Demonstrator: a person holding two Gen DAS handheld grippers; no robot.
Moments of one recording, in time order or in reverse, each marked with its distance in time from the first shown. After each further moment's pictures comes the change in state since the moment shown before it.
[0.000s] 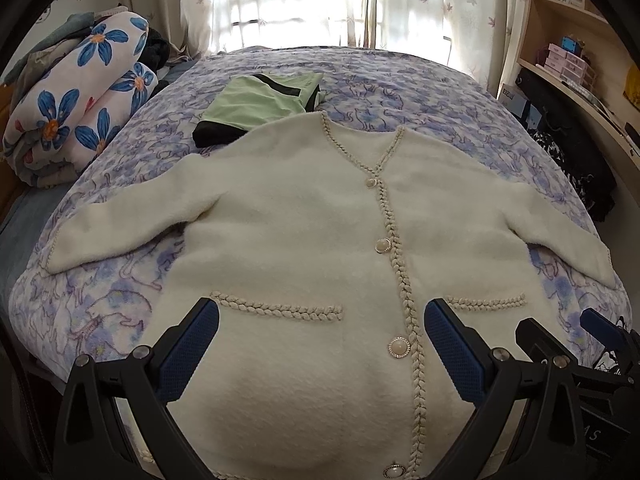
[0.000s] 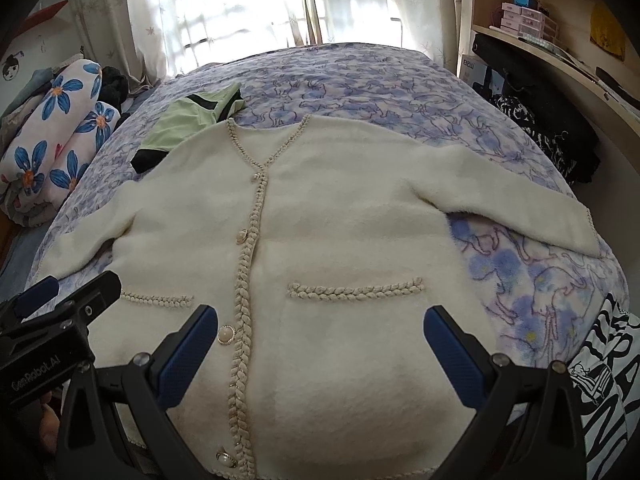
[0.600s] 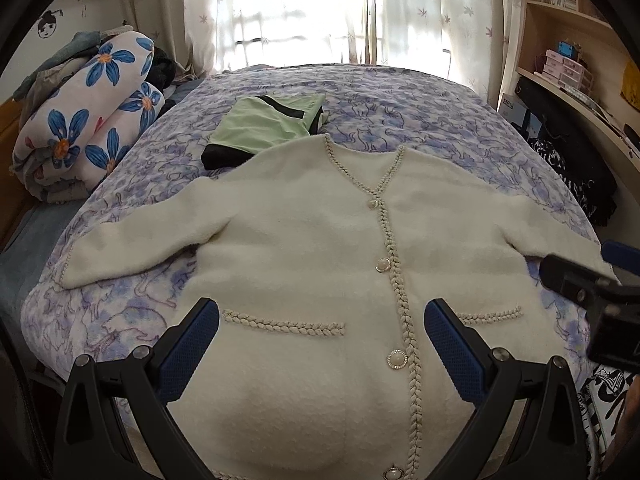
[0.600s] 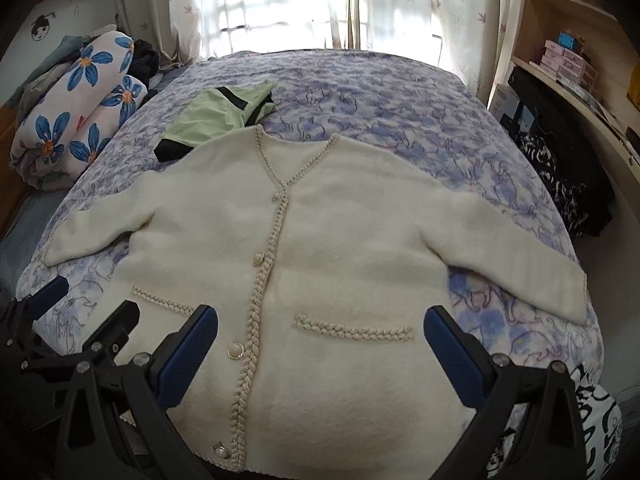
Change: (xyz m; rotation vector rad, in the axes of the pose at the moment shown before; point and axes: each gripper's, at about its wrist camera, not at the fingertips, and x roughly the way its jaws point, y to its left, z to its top) left arm -0.025 -0.005 0.010 0.015 -0.060 0.030; right arm -0.044 0.015 0.060 -0.166 -0.047 0.016
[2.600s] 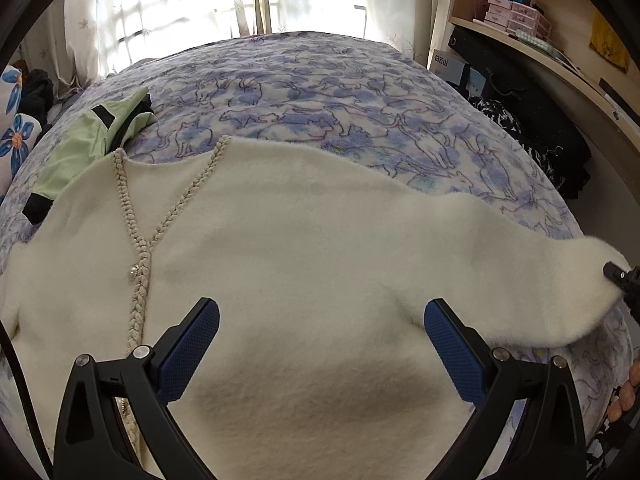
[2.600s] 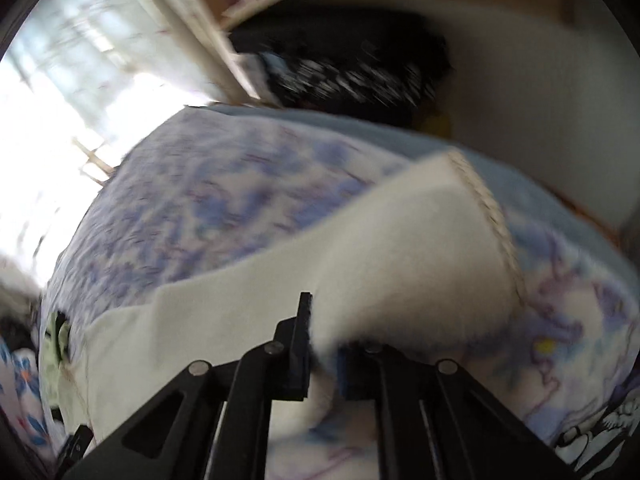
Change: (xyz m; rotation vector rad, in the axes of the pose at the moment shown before) left arm 0.207 -0.243 0.078 0.133 0.080 -0.216; right arm 0.122 -0.385 -0.036 0.733 -0.163 -0.192
